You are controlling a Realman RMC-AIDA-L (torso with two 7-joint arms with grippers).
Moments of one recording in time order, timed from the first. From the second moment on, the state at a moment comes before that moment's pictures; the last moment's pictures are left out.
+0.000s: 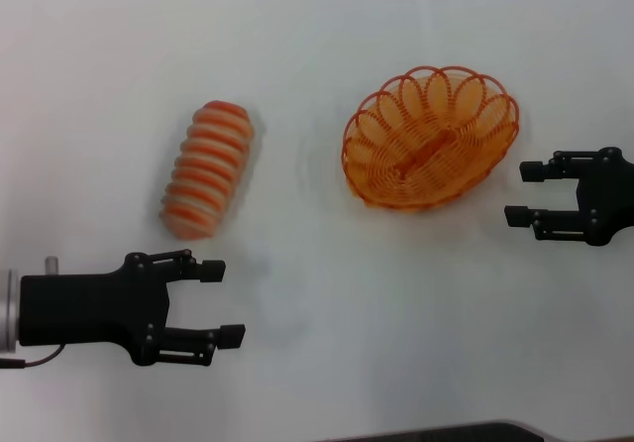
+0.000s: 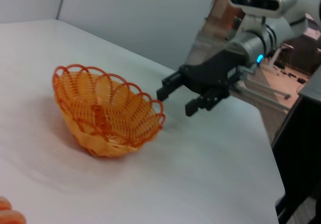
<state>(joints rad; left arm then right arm) -0.42 -2.08 0.78 0.56 2.14 1.70 -1.25 0.38 2.02 -0.47 -0.68 -2.28 -1.63 1.20</state>
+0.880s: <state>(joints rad) -0.42 -2.09 0.77 0.55 2.14 1.69 -1.19 0.39 2.02 -0.47 -0.68 -2.28 -1.66 1.19</state>
